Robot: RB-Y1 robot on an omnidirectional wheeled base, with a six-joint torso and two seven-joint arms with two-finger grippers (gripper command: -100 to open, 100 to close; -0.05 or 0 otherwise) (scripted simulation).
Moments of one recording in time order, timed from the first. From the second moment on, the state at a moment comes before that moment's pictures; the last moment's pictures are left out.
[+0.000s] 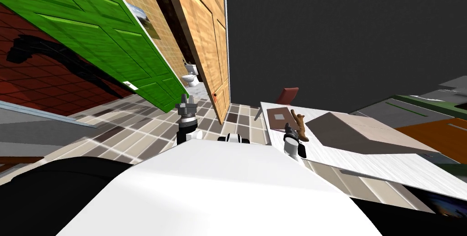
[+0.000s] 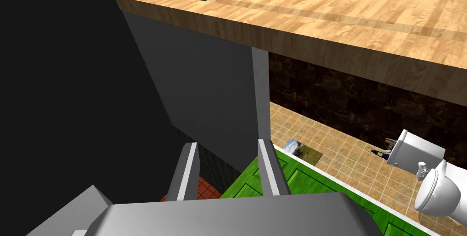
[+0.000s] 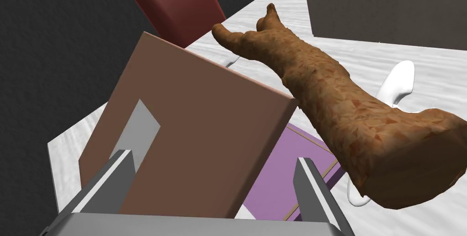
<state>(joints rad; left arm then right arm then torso) 0.50 0.02 0.05 -2.21 0.08 -0.59 0.12 0.19 -0.31 -0.36 -1.25 -1.52 -0.28 -0.91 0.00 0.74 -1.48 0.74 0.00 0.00</state>
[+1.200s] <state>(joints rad) 0.50 0.02 0.05 -2.21 0.08 -0.59 0.12 0.19 -0.45 -0.48 -1.24 -1.66 -0.07 -0.84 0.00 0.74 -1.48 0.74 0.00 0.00</state>
